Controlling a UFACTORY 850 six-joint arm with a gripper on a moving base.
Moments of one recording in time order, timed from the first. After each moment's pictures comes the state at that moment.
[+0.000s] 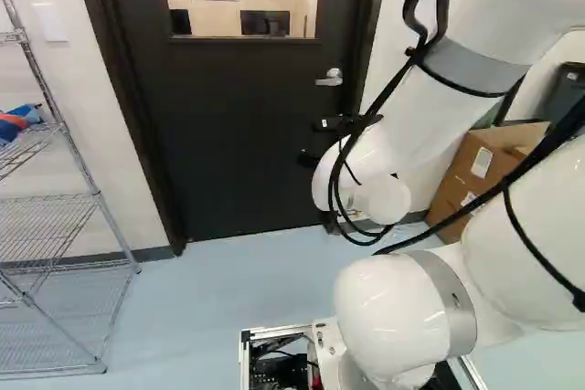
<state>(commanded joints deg) 0.0 16.0 -5.0 0.0 50.0 0.0</state>
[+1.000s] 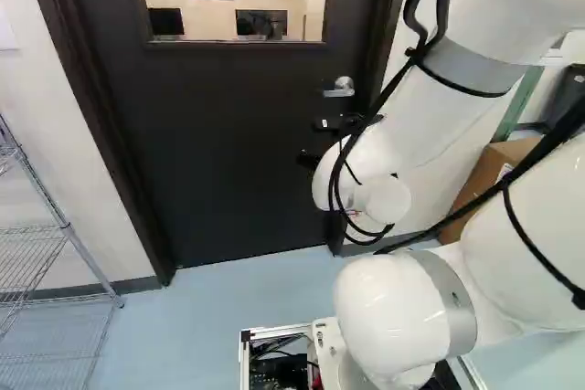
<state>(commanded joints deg) 0.0 16.0 -5.0 0.0 50.0 0.0</state>
